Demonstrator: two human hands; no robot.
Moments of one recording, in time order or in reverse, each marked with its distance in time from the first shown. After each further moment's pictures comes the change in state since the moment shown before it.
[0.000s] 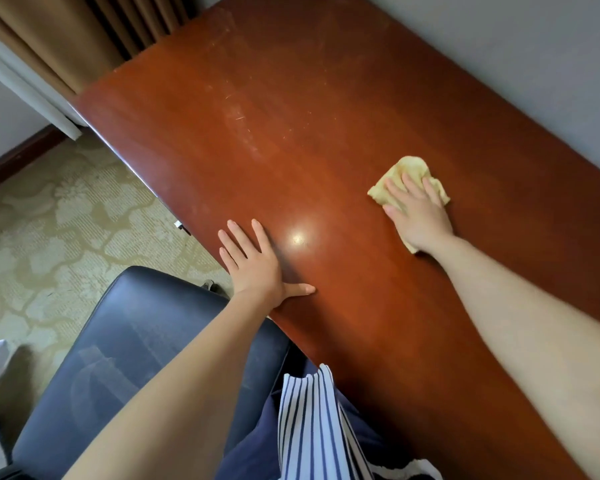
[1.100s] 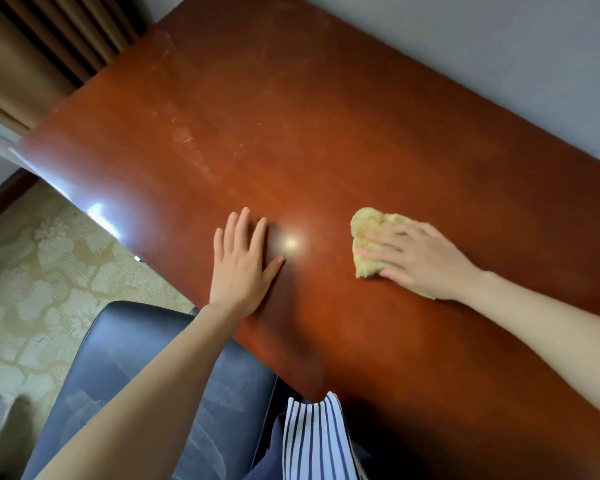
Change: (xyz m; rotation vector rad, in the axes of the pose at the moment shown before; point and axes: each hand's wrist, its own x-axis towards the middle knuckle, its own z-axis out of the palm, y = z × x) left_hand 0.019 0.018 -0.007 0.032 0.379 0.438; right_hand -0.072 0.061 -0.005 -0.287 0.035 -0.599
